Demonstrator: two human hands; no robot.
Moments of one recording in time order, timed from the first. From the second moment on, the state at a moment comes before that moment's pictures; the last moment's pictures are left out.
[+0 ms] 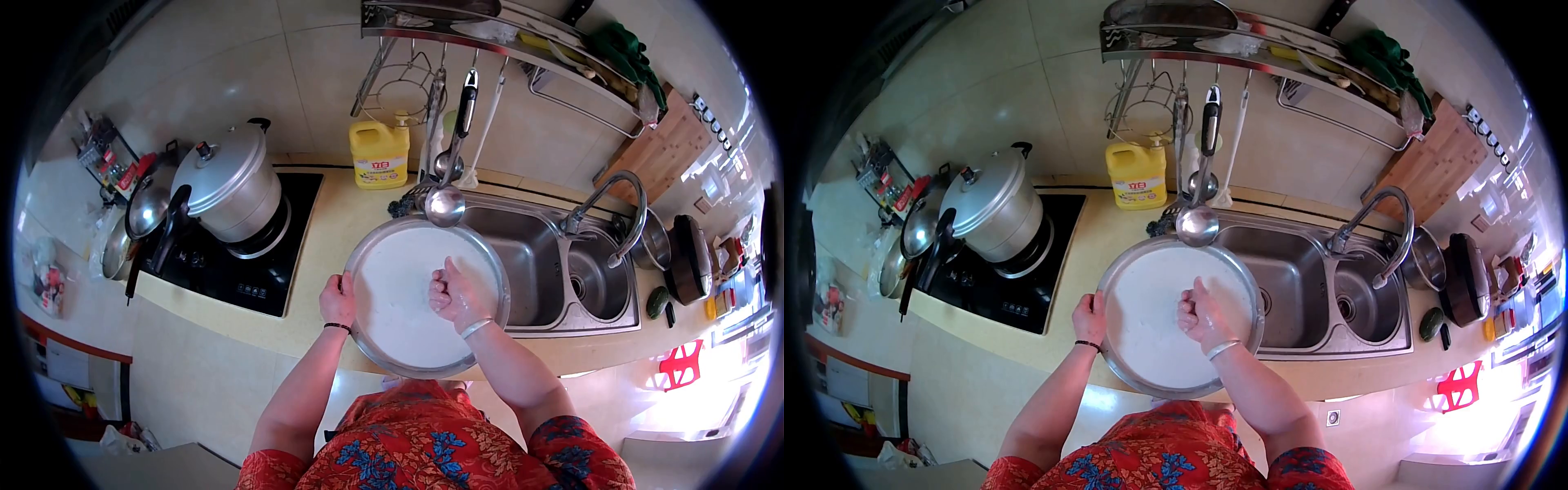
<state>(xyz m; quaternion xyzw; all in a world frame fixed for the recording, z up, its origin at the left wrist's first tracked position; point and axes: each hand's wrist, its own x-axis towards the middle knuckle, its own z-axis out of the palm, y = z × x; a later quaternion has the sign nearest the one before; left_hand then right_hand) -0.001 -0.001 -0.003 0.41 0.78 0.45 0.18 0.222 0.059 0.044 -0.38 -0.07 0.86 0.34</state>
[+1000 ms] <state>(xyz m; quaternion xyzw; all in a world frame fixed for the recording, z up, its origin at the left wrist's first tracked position) 0.068 -0.002 0.092 0.82 0.46 0.34 0.02 0.214 0.047 0.043 -0.21 -0.03 0.90 0.38</state>
